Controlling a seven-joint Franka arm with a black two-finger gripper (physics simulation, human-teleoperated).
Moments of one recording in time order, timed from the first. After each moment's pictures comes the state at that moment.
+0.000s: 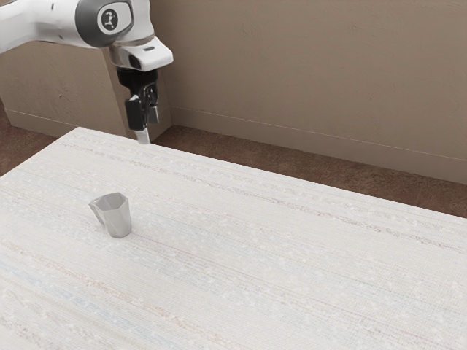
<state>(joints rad) -0.08 0.09 0.05 -1.52 0.01 1.56 1.07</state>
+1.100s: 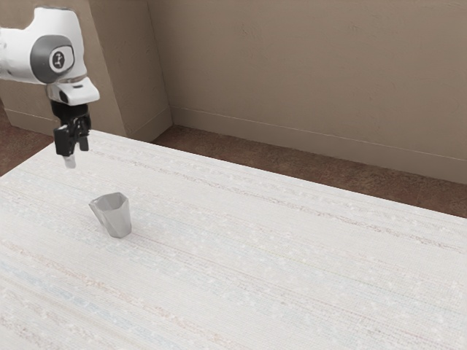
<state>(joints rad) 0.29 0.10 -0.01 -1.71 0.10 1.66 1.35</state>
